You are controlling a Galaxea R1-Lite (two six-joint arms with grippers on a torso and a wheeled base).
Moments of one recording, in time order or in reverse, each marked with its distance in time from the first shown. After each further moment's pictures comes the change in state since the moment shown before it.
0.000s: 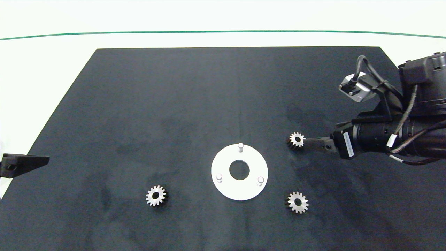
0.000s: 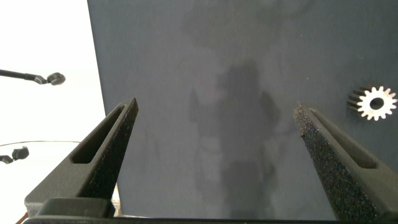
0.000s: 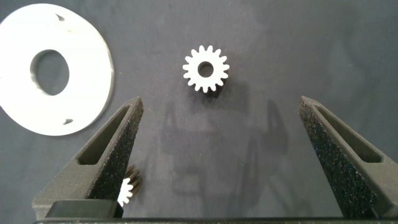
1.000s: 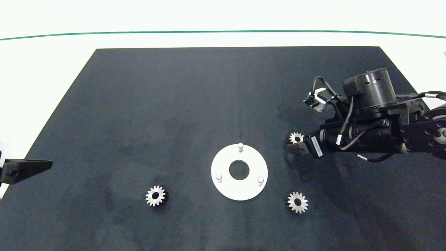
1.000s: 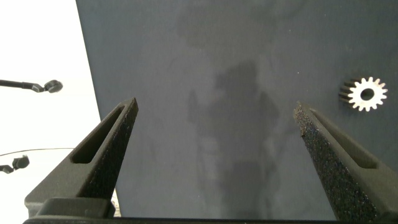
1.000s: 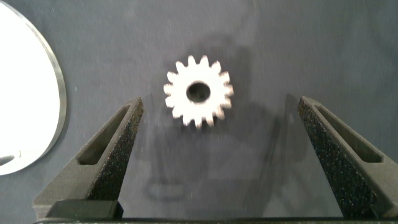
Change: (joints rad) left arm -0.037 -0.019 0.017 -0.001 0.001 0.011; right arm 0.005 0.202 -0.097 -0.006 -0.060 -0.023
